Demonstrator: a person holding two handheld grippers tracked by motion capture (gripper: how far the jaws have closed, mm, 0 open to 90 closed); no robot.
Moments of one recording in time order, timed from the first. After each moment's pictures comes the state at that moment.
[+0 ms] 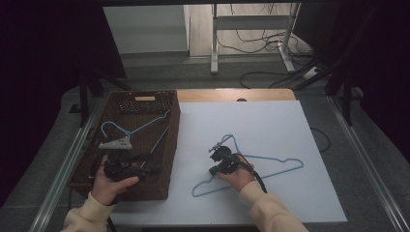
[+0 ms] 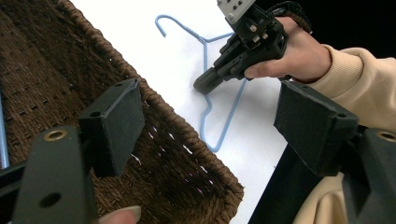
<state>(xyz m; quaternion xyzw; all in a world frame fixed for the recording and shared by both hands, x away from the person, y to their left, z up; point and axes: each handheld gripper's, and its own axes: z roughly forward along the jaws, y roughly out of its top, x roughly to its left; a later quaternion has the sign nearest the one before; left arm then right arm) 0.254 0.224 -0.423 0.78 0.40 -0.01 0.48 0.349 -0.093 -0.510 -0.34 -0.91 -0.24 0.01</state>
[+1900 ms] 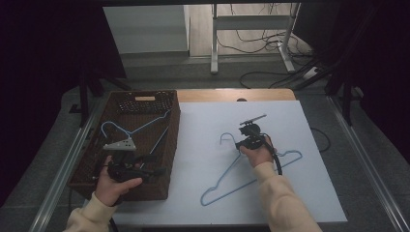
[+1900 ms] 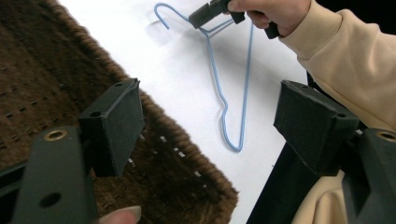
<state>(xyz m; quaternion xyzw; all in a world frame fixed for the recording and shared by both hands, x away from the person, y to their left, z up) 0.254 0.211 -0.424 0.79 0.39 -0.02 0.48 0.415 -0.168 -0.488 -0.51 -0.82 -0.26 -0.06</state>
